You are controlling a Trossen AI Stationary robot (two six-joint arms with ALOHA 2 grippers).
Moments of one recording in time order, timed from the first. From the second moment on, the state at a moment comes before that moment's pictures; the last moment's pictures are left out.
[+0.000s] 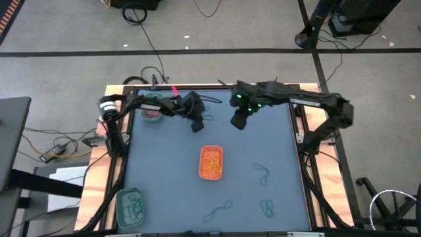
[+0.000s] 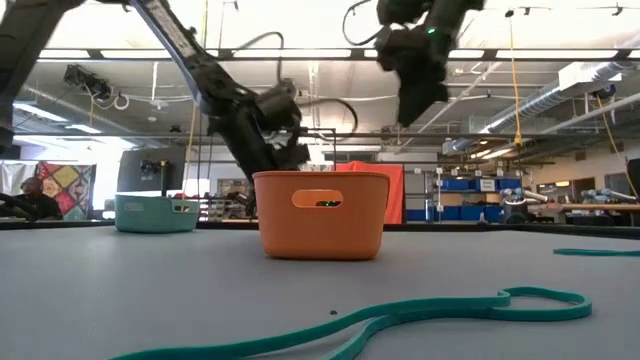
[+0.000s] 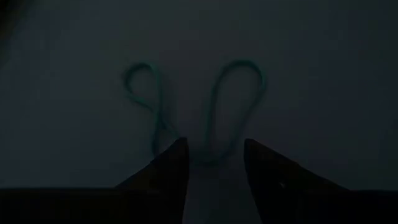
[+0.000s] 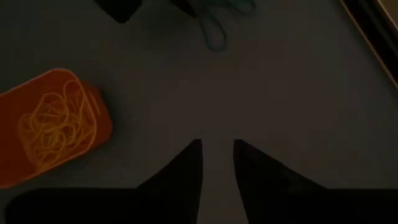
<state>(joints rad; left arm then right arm) 0.46 1.85 1.02 -0.08 0.04 0.12 -0.32 1.56 1.40 -0.99 0.00 0.24</state>
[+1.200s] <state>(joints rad) 0.34 1.80 1.59 -0.96 0.02 0.02 -0.05 1.41 0.92 -0.74 0.06 0.53</state>
